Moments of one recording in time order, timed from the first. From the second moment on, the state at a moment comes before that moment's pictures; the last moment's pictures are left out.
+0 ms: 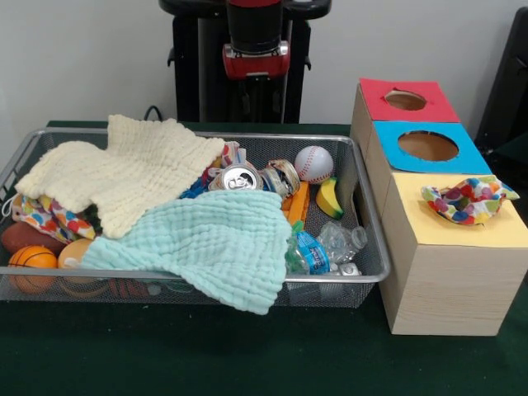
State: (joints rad) arm -0.53 -0.67 0.15 2.22 -0.55 0.12 1.84
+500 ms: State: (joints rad) arm -0.62 -0.66 0.14 2.26 -0.63 0.12 1.84
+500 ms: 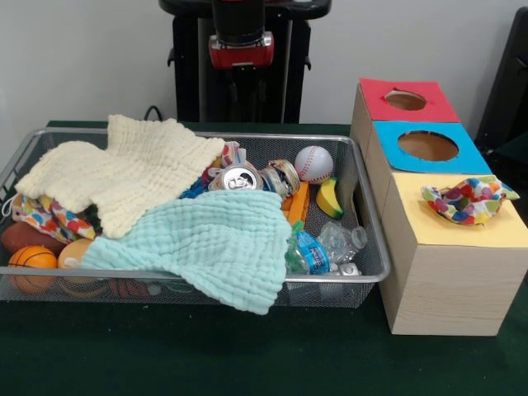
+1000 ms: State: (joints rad) arm -0.60 -0.51 0.06 2.25 -0.70 0.02 1.84
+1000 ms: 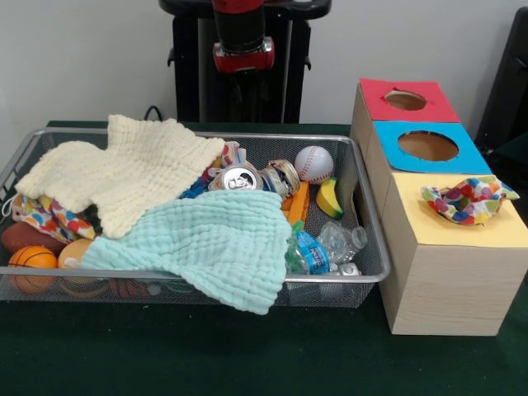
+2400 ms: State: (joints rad) arm -0.69 -0.78 0.21 2.26 -0.60 0.24 1.84
